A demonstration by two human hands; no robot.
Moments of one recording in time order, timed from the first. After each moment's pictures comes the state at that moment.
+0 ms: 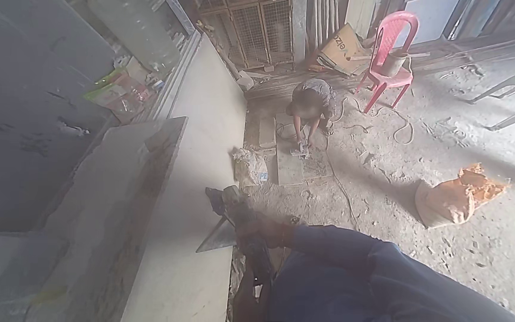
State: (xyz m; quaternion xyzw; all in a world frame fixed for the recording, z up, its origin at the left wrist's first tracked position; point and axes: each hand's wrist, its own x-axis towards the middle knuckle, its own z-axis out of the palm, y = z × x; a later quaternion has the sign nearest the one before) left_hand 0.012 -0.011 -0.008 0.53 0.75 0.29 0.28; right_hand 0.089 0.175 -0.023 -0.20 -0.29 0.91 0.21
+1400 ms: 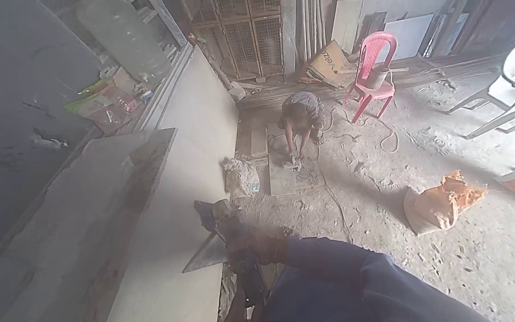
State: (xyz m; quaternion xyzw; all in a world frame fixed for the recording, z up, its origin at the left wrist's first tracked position) left_hand 0.011 -0.006 -0.006 0.52 0.74 0.28 0.31; right_hand 0.091 0.177 -0.028 -0.21 -0.28 0.91 0.21
